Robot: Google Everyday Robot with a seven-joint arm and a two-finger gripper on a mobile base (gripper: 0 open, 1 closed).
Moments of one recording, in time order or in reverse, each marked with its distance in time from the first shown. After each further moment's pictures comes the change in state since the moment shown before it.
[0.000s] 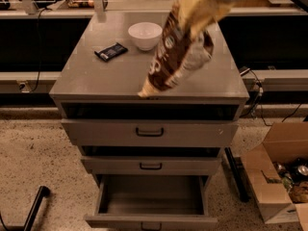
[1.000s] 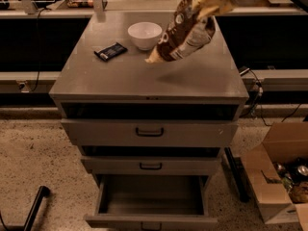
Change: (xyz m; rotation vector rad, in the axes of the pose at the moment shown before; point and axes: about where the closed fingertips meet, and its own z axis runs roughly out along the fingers) arm 0.090 0.074 0.018 0.235 0.284 0.150
